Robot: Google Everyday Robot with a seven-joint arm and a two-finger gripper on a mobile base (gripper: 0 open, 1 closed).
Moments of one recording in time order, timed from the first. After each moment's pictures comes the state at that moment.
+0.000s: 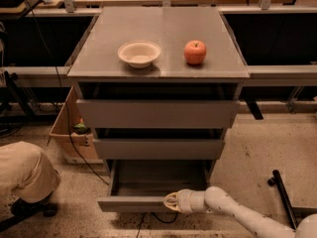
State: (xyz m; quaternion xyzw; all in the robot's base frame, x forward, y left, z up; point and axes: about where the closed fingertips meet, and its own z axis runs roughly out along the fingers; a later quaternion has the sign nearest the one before) arm 0.539 -0.055 0.248 -0.68 0.58 0.14 0.41
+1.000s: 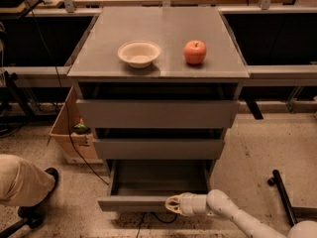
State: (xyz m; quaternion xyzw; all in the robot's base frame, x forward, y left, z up) arm 0.539 -0.064 0.207 -0.67 0.59 0.17 0.42
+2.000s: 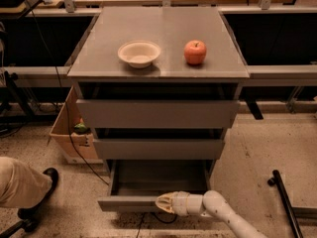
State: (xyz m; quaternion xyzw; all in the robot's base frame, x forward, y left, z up) arm 0.537 -0.019 0.250 -0.70 0.47 0.14 0.52
